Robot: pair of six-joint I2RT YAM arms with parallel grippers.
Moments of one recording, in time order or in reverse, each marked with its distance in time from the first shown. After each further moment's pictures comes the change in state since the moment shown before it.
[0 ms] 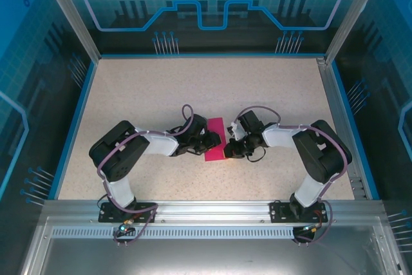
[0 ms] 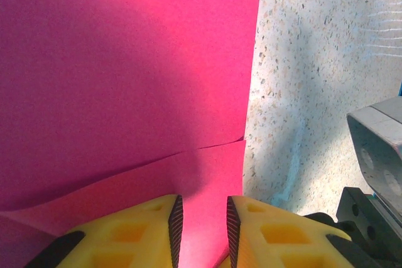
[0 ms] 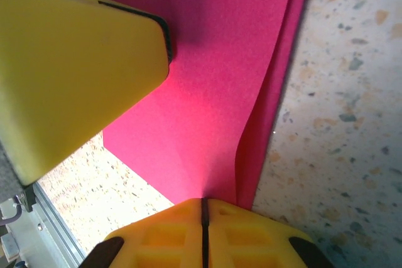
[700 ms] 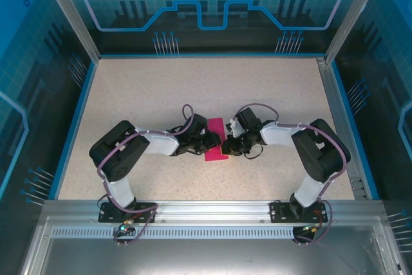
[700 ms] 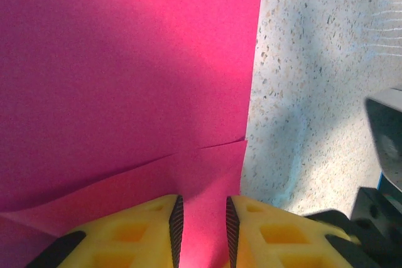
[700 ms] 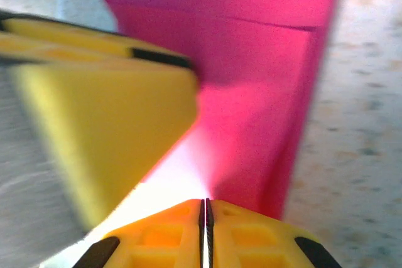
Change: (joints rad) left arm -0.001 0.002 0.009 -0.017 0.000 0.001; right arm 0.009 0.019 0.046 -0.007 0.016 0.090
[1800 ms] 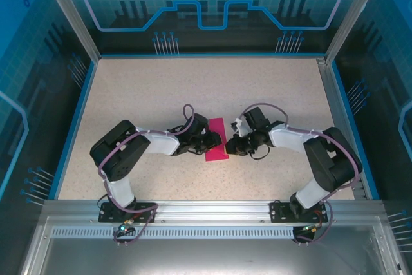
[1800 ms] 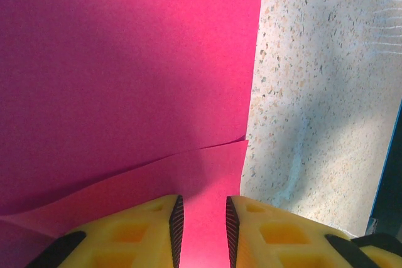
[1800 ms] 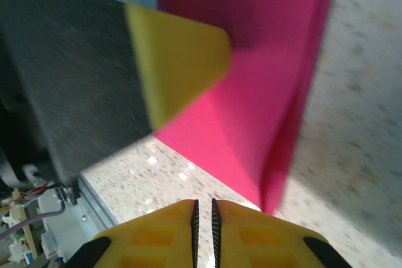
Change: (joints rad) left arm -0.003 0.007 0.013 -0.011 0.001 0.000; right arm -0.033 -0.108 -0.031 -0.038 -0.081 -0.027
